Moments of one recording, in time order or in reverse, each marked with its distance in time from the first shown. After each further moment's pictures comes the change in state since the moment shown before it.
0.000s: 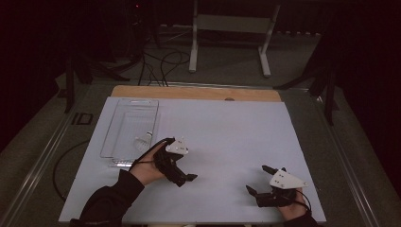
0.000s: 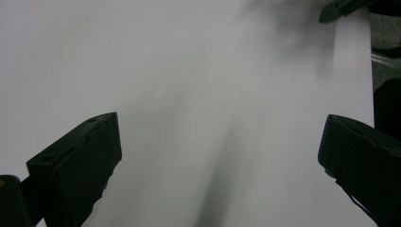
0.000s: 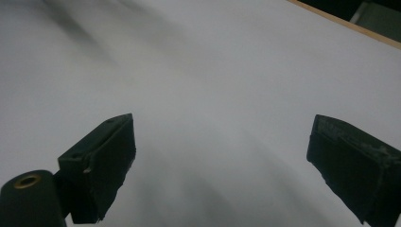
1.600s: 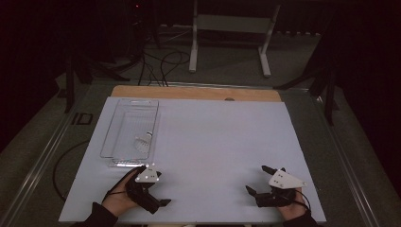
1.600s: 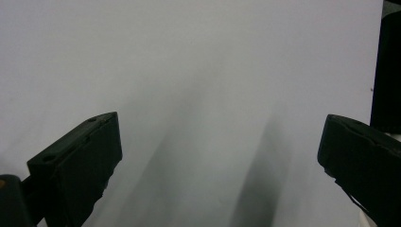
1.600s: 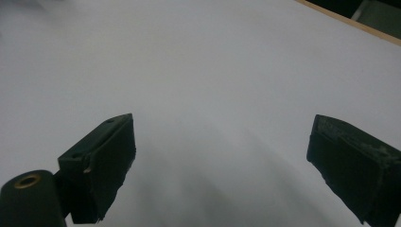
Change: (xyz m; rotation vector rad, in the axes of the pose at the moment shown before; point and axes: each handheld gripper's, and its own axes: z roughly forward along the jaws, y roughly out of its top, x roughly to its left) left arm -0.027 -0.103 -0.024 0.014 0.040 -0.104; right arm 0.000 0.000 0.001 0.010 0.001 -0.004
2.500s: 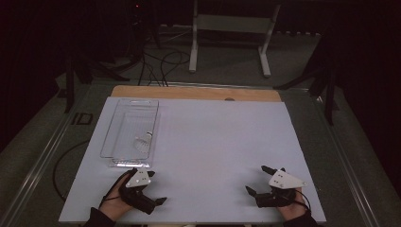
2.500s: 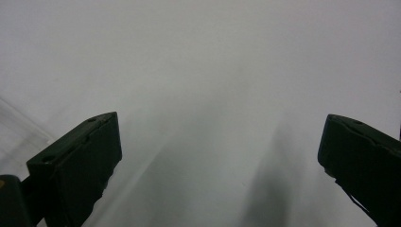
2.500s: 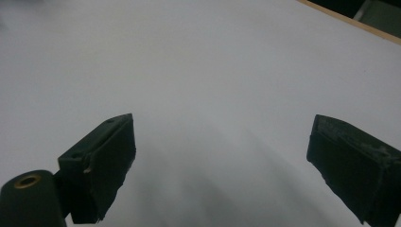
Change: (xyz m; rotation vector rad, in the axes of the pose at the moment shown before) left arm 0.000 -0.021 -0.004 -0.092 0.091 -0.033; right arm 0.000 0.000 0.000 0.002 0.008 -0.001
